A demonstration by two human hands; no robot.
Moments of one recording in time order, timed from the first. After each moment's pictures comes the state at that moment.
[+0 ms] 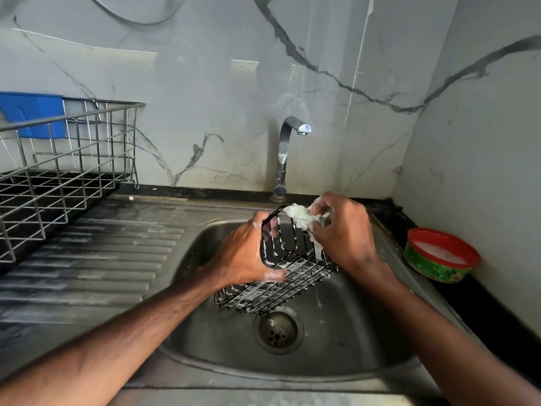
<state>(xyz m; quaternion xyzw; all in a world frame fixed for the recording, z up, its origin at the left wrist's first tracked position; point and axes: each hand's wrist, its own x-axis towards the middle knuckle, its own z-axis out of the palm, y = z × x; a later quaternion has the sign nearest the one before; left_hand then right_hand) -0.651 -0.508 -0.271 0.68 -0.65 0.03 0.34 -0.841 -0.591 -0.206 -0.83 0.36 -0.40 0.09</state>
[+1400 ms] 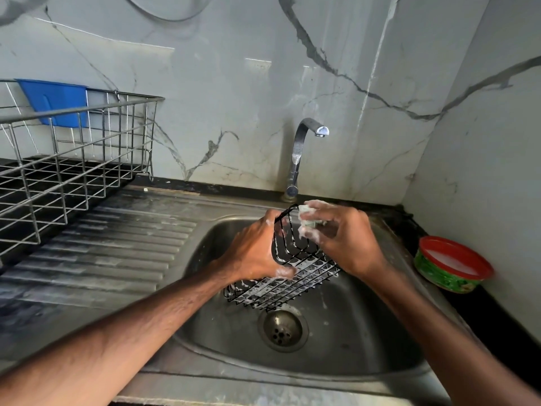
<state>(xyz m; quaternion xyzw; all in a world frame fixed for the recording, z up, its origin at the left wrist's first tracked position) -0.652 -0.508 -0.270 0.71 -0.63 0.01 0.33 -0.836 -0.589 -0.211 -0.87 0.24 -0.36 0.23</state>
